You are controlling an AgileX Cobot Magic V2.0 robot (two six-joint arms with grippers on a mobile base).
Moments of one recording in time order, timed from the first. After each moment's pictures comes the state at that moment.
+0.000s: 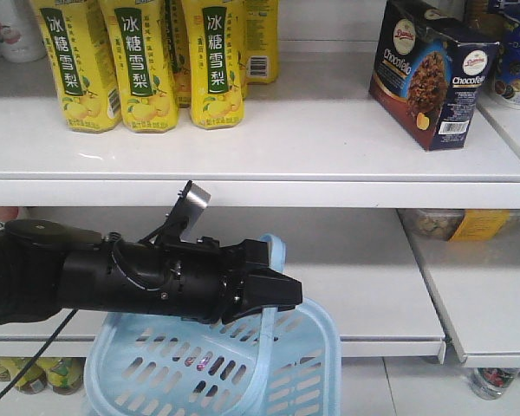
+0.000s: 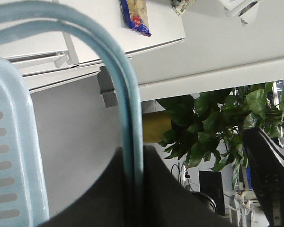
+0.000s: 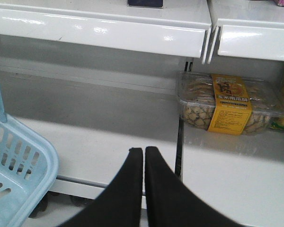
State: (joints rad) left arm -0.51 1.58 -0.89 -1.66 0.78 0.78; right arm 0.08 0.18 -0.35 0.15 0.55 -0.22
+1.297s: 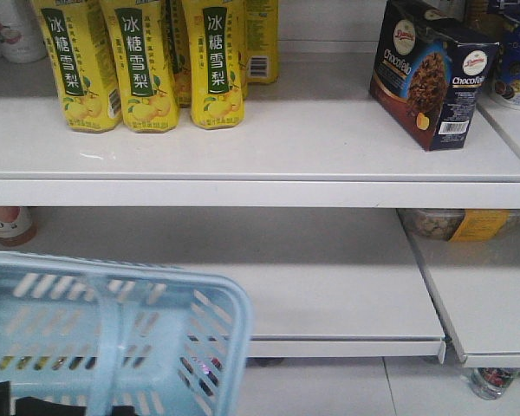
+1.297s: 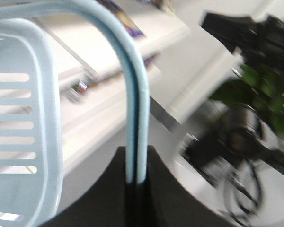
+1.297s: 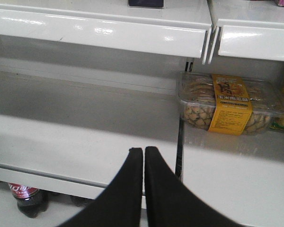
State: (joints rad) left arm -0.51 0.63 -0.38 -1.29 0.61 0.81; right arm 0.08 0.18 -0.35 0.15 0.55 -0.22
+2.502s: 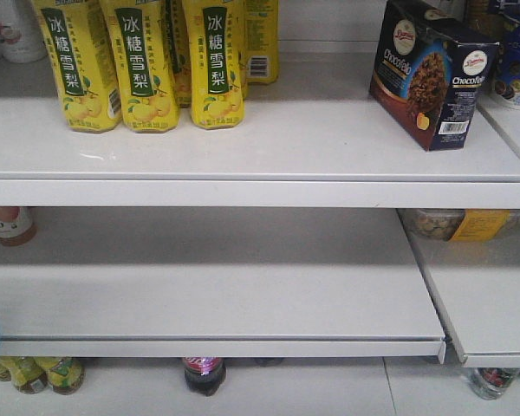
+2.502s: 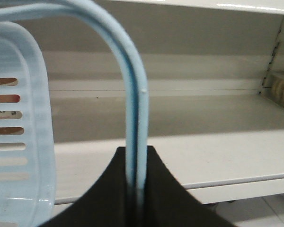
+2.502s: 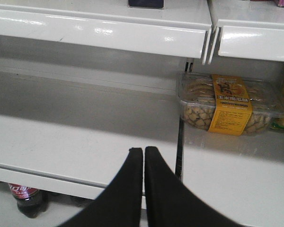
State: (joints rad) left arm -0.16 0.00 0.03 -0.11 0.21 -0.01; right arm 0.08 0.18 -0.35 0.15 0.55 -0.22
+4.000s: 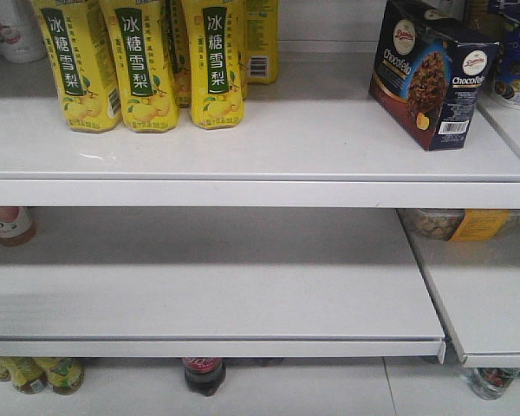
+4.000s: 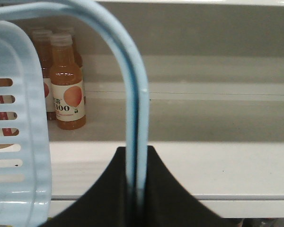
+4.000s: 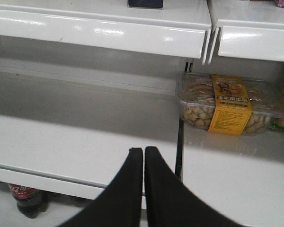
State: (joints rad) left arm 0.02 -0.01 0.03 -0.06 0.22 -0.01; right arm 0.08 0.18 -0.35 0.15 0.54 -0.22
